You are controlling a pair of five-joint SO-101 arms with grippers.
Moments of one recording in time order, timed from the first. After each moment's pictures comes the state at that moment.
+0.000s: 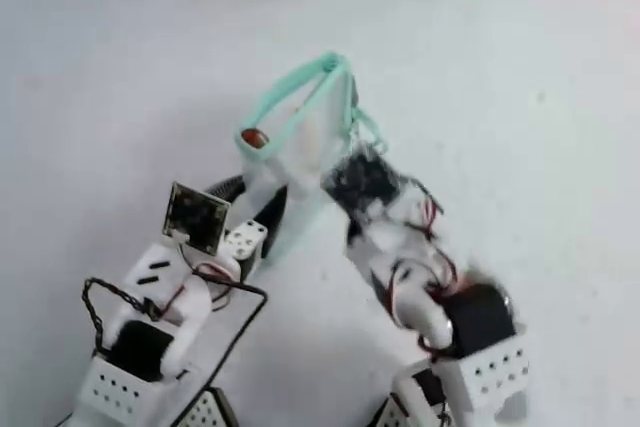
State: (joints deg) left arm 17.6 -90.5 83.9 36.1 -0.8; right arm -25.9 -58.9 37.2 73.5 25.2
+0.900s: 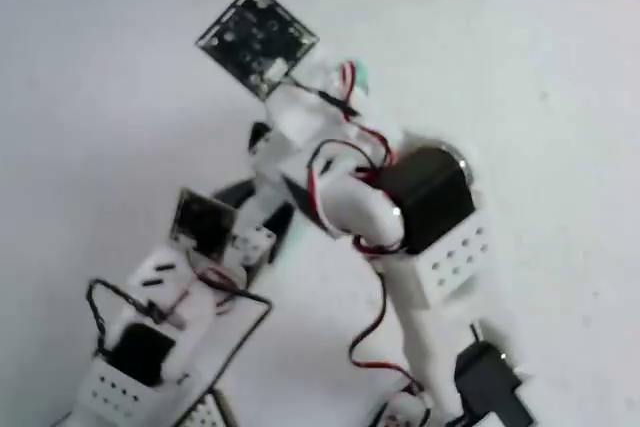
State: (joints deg) left arm 20.7 -90.8 84.0 35.9 -1.0; right arm -39.7 -11.7 -35.2 97.5 18.6
